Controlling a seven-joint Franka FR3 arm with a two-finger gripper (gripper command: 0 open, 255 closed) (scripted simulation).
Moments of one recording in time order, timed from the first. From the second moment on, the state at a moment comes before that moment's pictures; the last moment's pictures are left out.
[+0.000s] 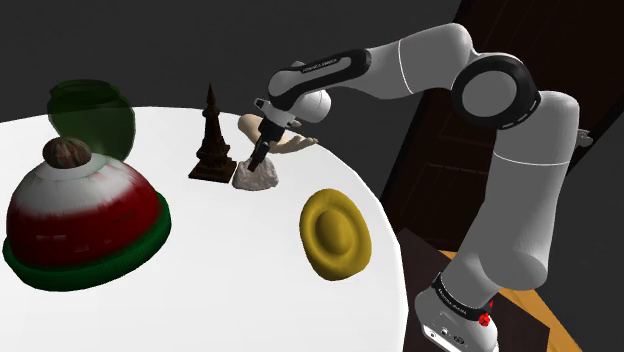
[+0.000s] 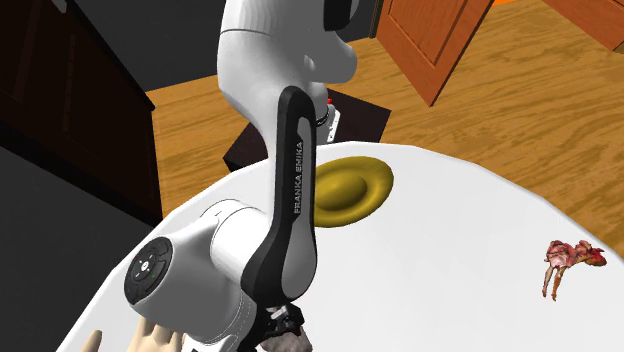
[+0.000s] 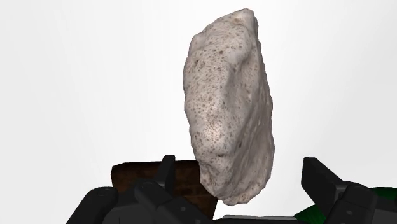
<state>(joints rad) 0.29 0.32 -0.04 -1.84 0.56 2.31 -1.00</state>
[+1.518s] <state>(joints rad) 0.29 0.30 -0.04 -1.82 0.54 2.27 -0.97</state>
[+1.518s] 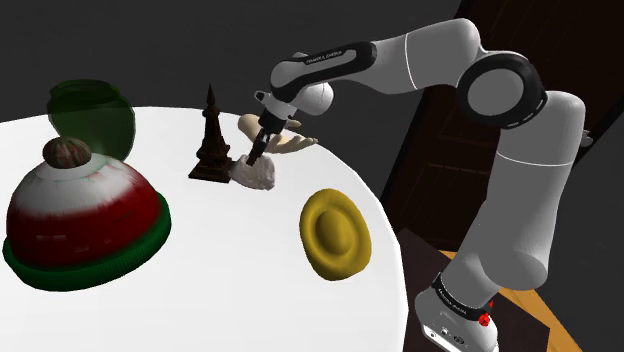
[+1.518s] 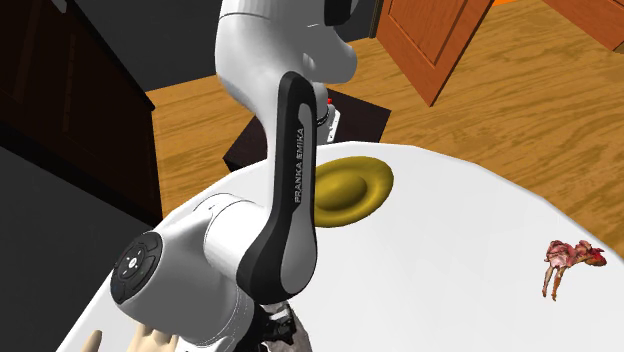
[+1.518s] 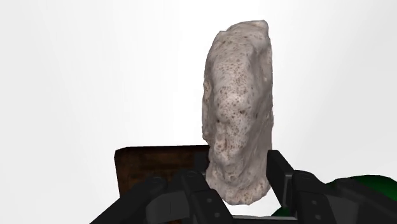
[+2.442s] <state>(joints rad) 0.29 0.24 -0.06 -1.72 0.49 2.13 -0.89</state>
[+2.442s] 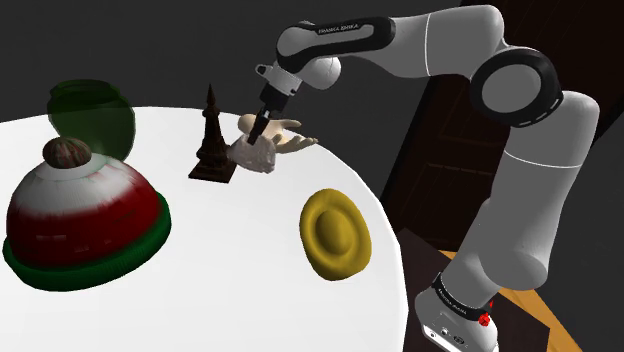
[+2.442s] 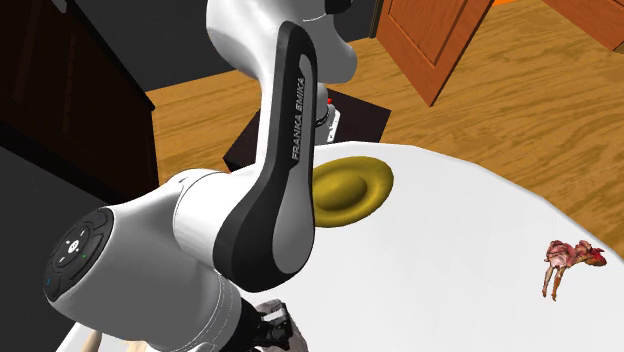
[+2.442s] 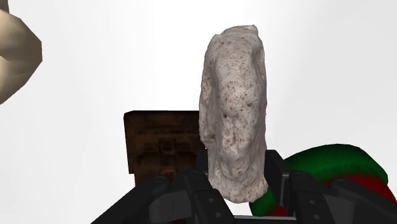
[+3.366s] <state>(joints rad) 0.29 0.19 -0.07 -1.60 0.45 1.98 -0.82</state>
